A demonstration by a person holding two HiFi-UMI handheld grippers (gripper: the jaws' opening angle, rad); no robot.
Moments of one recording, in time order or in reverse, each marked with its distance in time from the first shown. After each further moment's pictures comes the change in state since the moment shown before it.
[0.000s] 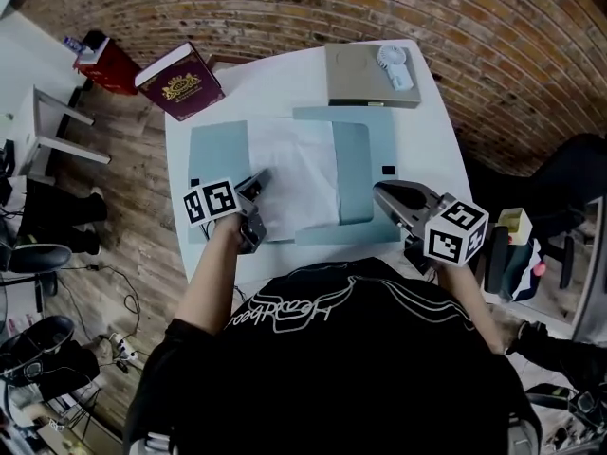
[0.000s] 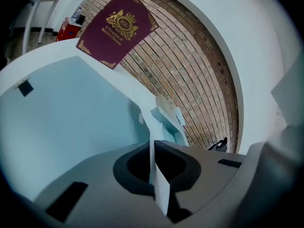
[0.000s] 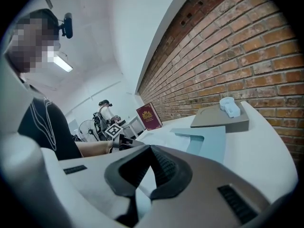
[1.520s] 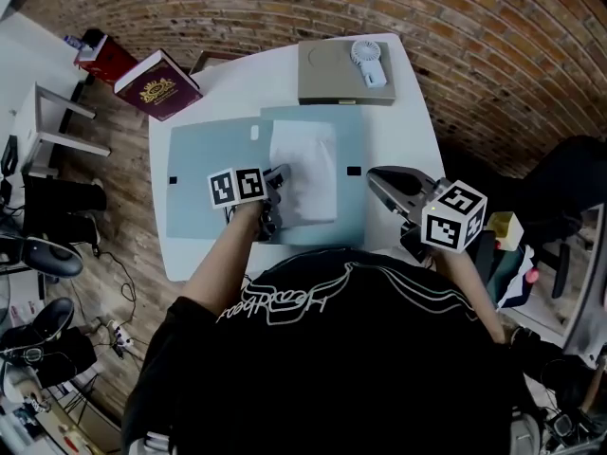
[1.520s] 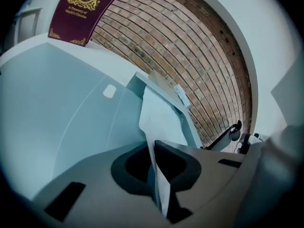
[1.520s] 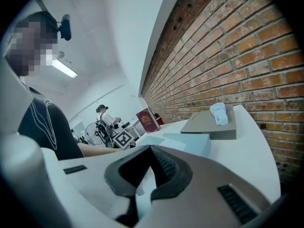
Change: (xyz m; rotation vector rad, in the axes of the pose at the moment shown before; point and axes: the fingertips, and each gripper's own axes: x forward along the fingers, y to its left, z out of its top) left arm 0.100 -0.048 -0.051 0.092 0.114 0.118; right arm -0.047 -0.056 0.023 0.002 -0.008 0.077
